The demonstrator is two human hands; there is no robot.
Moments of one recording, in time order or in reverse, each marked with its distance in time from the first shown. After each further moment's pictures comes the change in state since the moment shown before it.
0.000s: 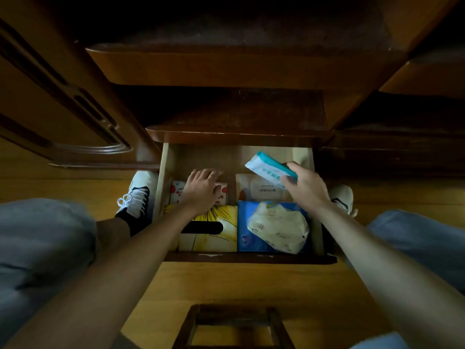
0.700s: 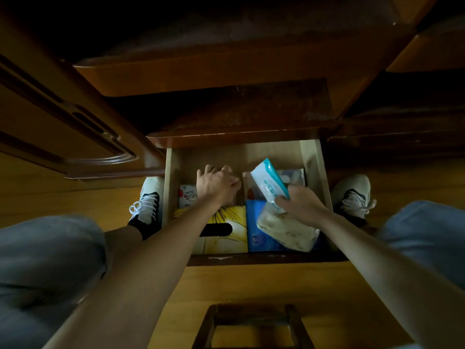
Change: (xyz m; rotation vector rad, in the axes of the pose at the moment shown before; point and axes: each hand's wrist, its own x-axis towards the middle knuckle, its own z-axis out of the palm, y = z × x) left_hand 0.026 0.032 -0.005 0.195 -0.046 -0.197; right_hand -0.026 -0.004 0.034 0.138 -0.332 0.104
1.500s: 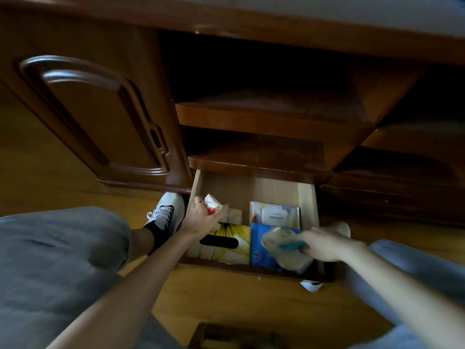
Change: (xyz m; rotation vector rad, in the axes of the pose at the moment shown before) left_hand -0.126 -0.063 -0.077 -0.801 -0.042 -0.263; right_hand -0.078 -0.030 -0.068 -0.814 -0.341 -0.174
